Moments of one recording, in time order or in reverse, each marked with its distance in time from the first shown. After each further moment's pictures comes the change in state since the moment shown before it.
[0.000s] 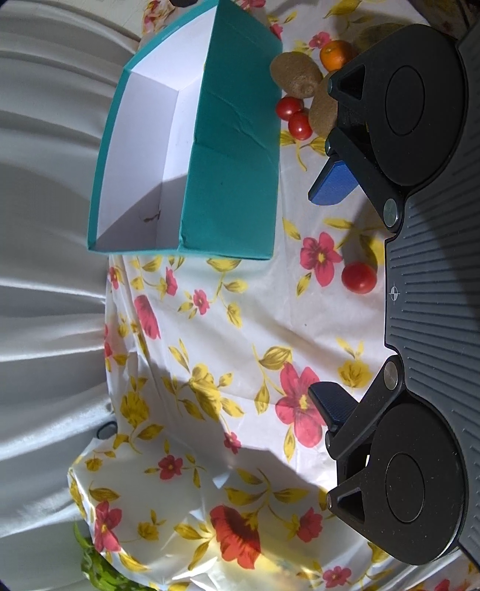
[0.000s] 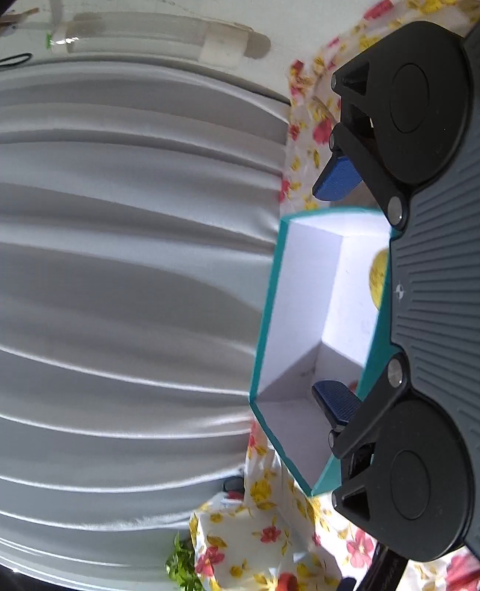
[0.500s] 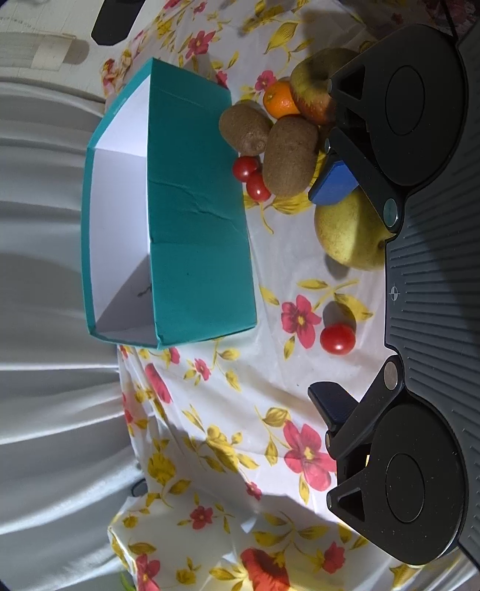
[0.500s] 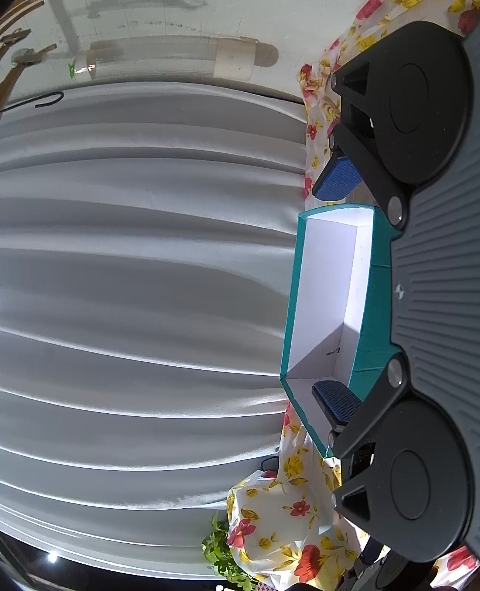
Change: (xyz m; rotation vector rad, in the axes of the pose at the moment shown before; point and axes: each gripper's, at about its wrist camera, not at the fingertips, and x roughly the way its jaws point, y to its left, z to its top) left arm -0.009 -0.037 -0.035 0.173 -0.066 -0.100; right arm -0.056 0.007 -0.027 0.032 -0.164 -0.005
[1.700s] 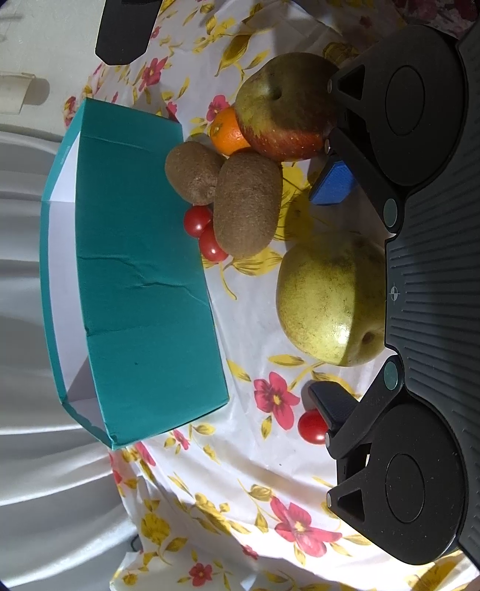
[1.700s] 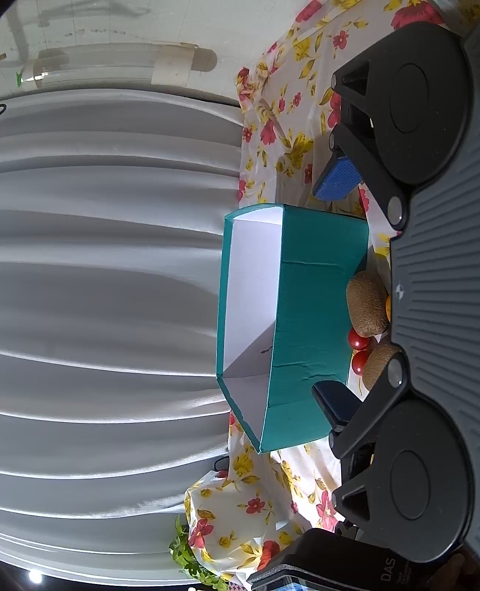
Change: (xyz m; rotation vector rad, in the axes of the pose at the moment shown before) left arm 0.039 -0.038 -0.026 0.078 0.033 -0.082; right arm -0.010 0.007 -0.038 0.046 0.177 -0.009
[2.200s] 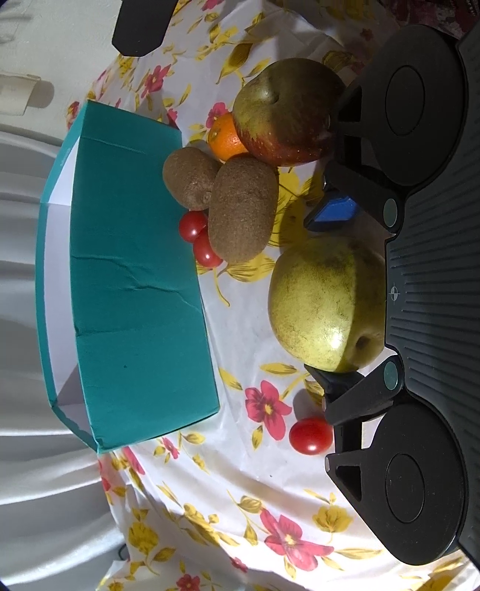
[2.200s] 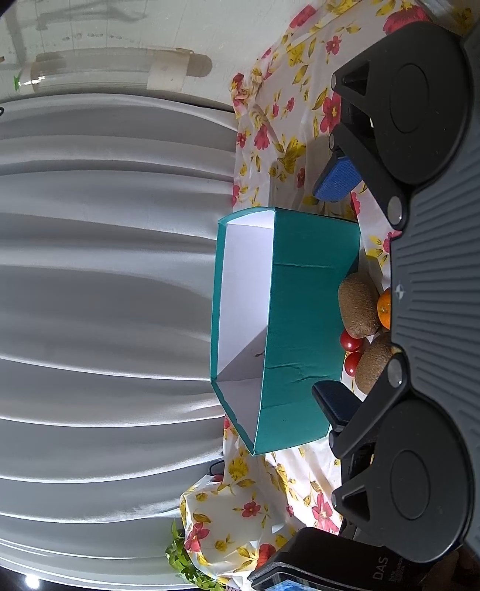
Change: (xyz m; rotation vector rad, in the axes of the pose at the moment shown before) left arm 0.002 0.005 -0.002 -0.027 0.007 -0.050; right arm -0.004 0.004 -0.002 0.005 0.020 -0.019
